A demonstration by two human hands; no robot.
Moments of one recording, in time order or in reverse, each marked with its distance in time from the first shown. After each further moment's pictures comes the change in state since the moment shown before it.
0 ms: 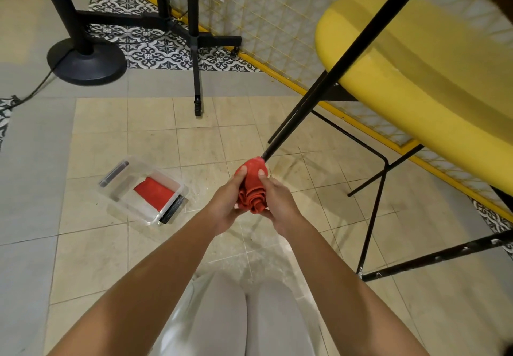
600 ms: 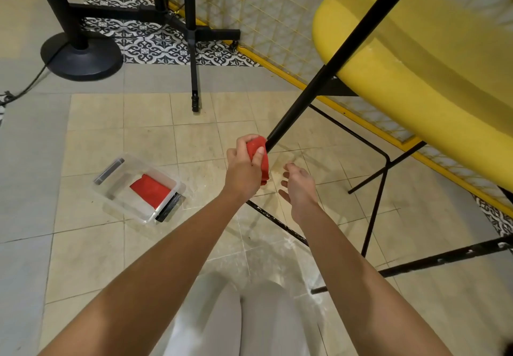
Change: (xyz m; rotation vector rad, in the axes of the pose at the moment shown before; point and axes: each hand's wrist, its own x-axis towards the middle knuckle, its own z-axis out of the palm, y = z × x) left_hand 0.024 0.024 0.044 0.439 0.293 0.489; right_hand 0.026 -0.014 -0.034 0.101 0.291 -0.048
